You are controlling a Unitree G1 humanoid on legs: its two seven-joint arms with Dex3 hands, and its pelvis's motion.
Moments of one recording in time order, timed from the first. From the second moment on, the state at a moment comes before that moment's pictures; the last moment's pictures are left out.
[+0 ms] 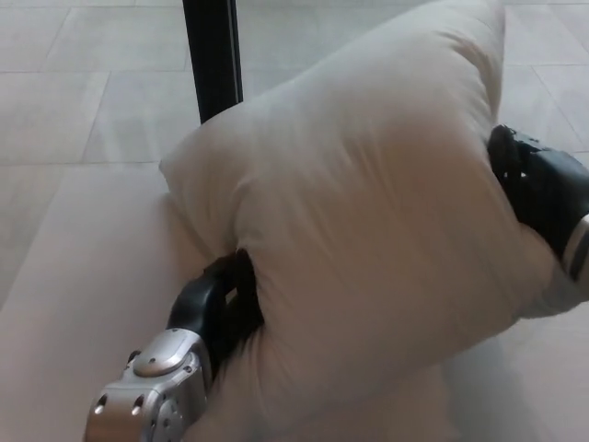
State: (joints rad) left_arm -0.34 -0.01 0.00 0.11 -0.23 0.70 0.02; right_arm -0.63 -0.31 -0.06 0.18 0.37 0.64 0.19
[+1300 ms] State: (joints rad) left_arm -0.25 -0.08 -0.09 0.16 -0.14 0.43 0.12; right_arm -0.72 -0.23 0.32 0.16 0.05 0.50 0.10
